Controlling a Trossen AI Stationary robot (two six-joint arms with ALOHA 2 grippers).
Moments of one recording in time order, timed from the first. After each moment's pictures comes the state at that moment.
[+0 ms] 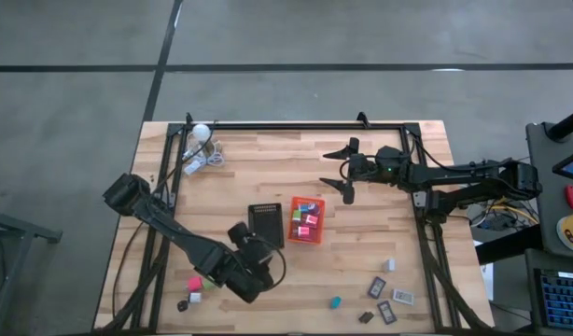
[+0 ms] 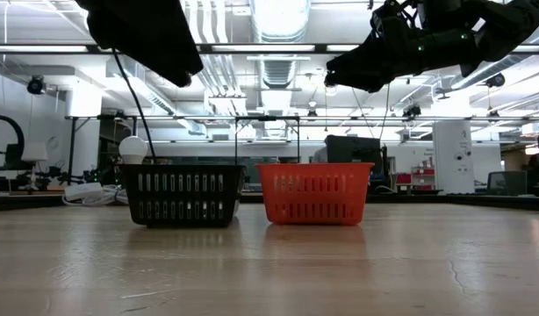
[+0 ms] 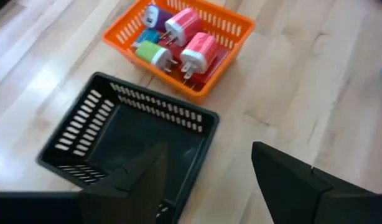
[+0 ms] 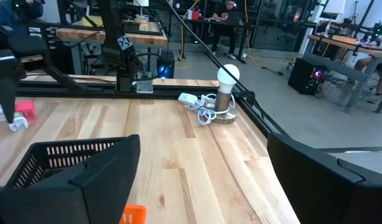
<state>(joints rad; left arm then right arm) -0.60 1.80 1.35 -0.81 -0.66 -0.94 -0.25 1.15 0.48 0.55 -0.07 -0.09</state>
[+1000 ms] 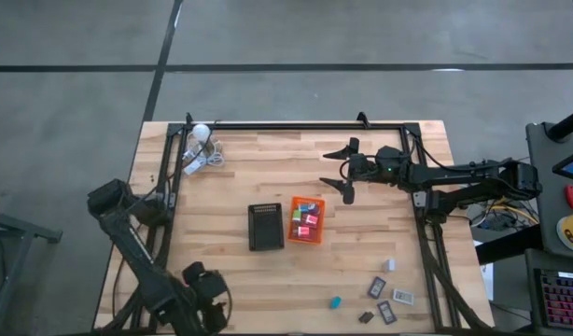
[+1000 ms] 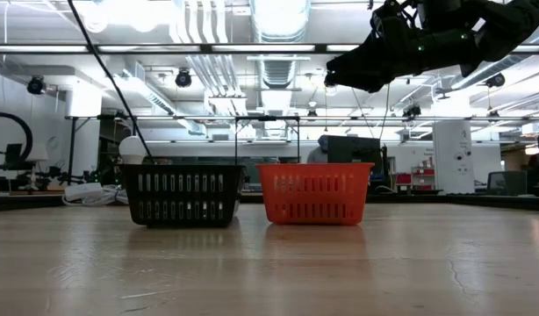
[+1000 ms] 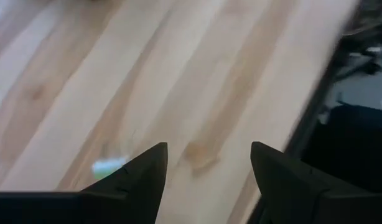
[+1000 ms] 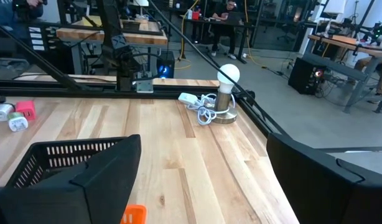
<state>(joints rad) -0.97 1.75 1.35 -0.99 -0.35 -1.50 -0.25 1.15 0.48 0.55 -0.07 -0.09</state>
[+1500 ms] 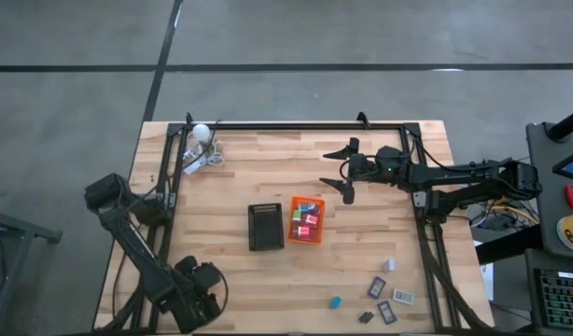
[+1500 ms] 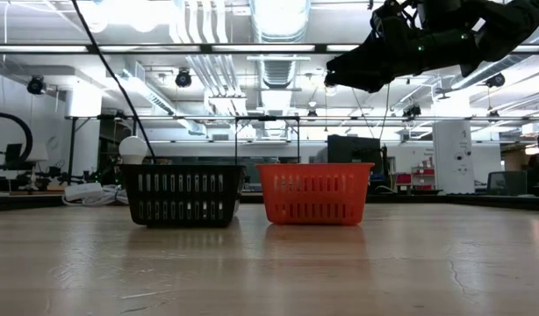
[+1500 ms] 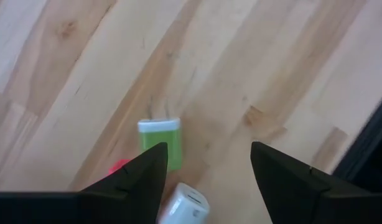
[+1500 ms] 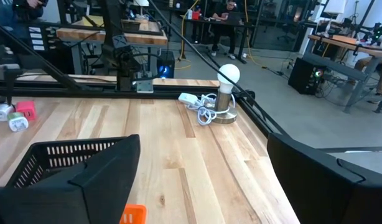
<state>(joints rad) -0.97 1.69 1.13 -0.91 -0.22 -1.55 -0.25 1.15 0.48 0.55 -0.07 -0.09</state>
